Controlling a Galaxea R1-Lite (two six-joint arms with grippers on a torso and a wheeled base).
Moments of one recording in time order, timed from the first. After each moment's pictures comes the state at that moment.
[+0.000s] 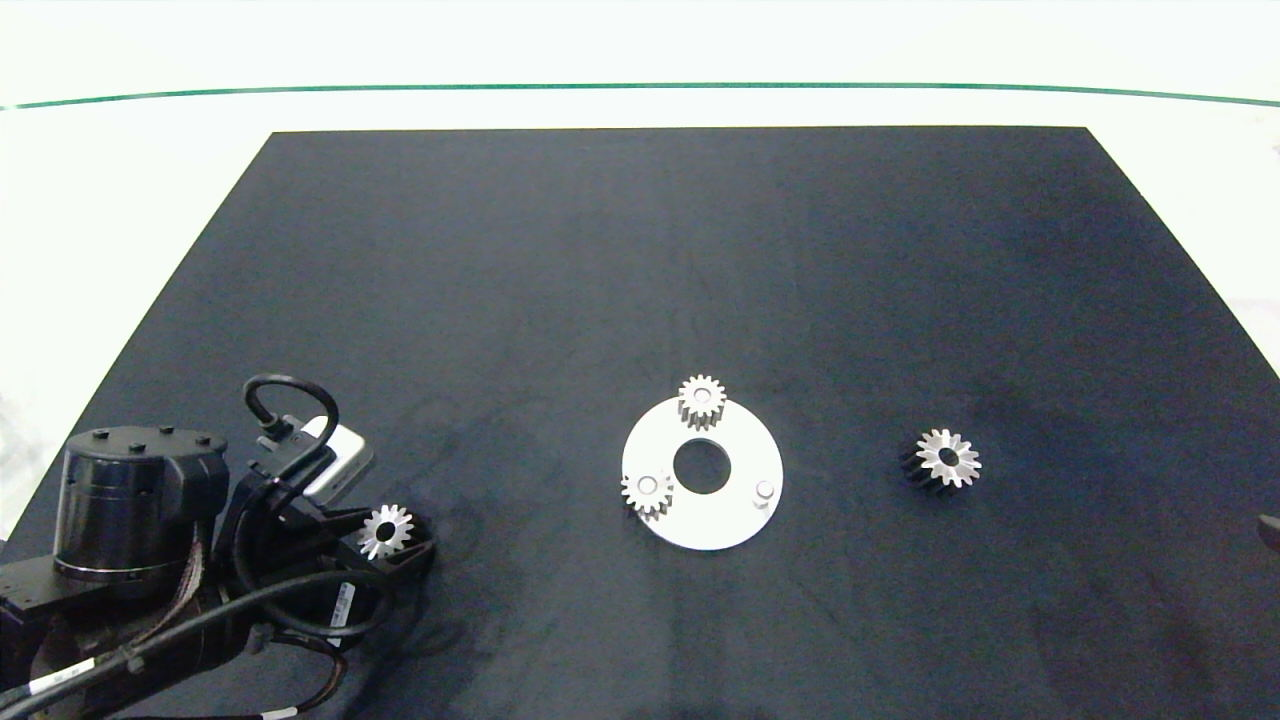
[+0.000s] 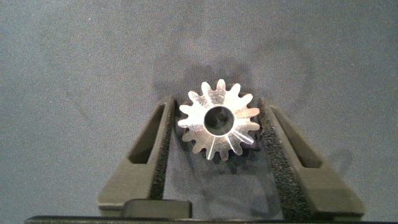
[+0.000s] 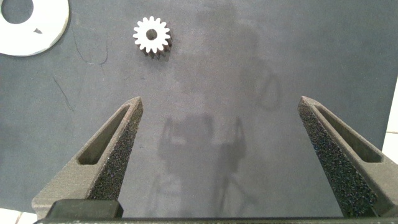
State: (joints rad) left arm -0.30 1.44 -0.41 -0.48 -0.02 0.26; right arm 0.24 0.84 -0.84 0.39 -0.15 -0.12
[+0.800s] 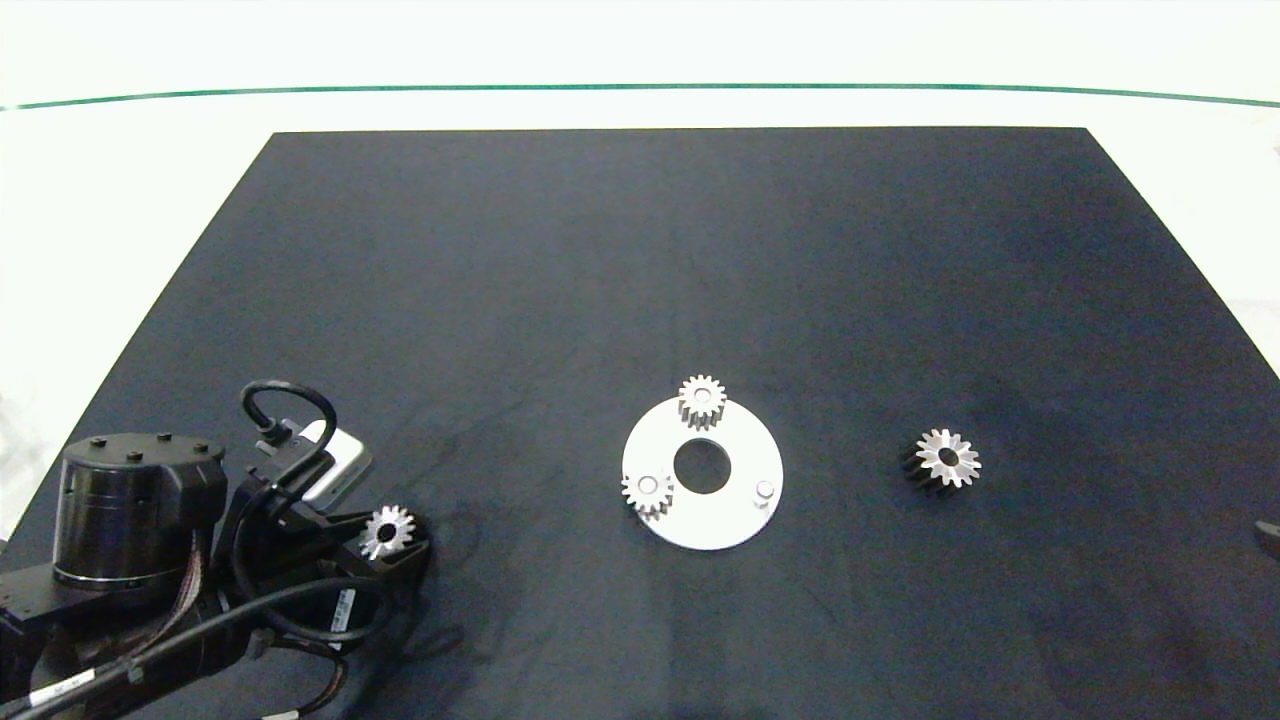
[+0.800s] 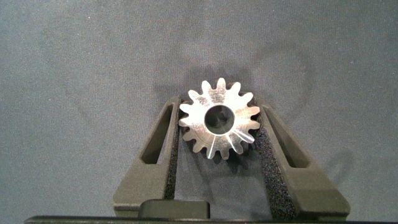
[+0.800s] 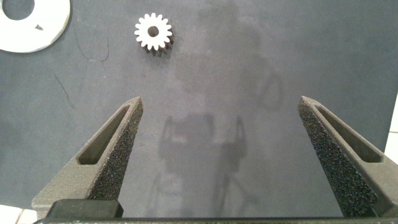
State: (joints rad) left arm -0.30 1.45 -0.38 -0.51 -0.02 0.26; right arm 0.24 0.84 -0.83 0.39 -0.14 -0.12
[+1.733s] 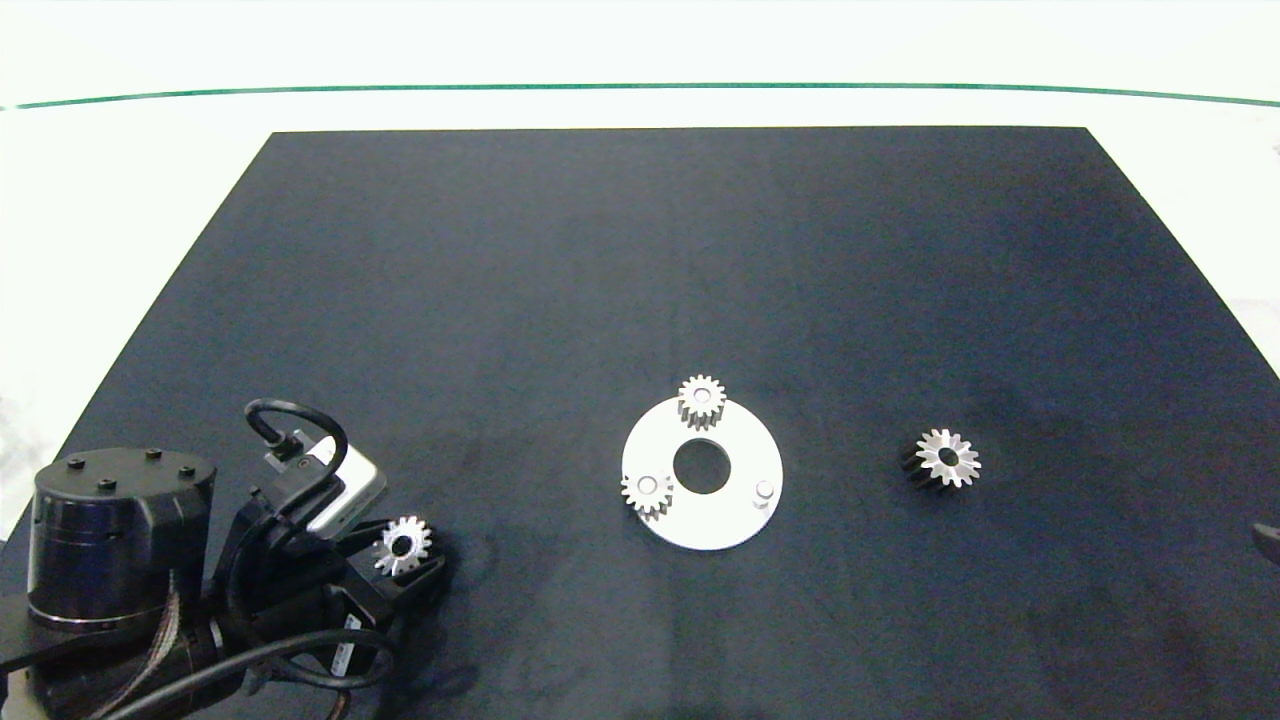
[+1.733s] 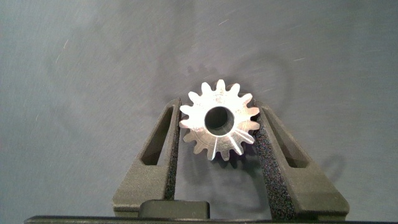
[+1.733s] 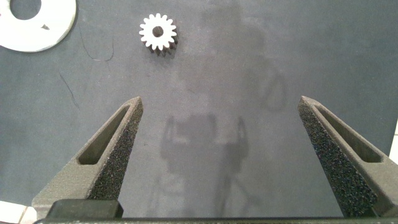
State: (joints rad) left arm -0.40 1.37 -0.36 -0.52 0.01 0.31; right arm 0.24 0.84 -0.83 0.38 -0.13 -0.12
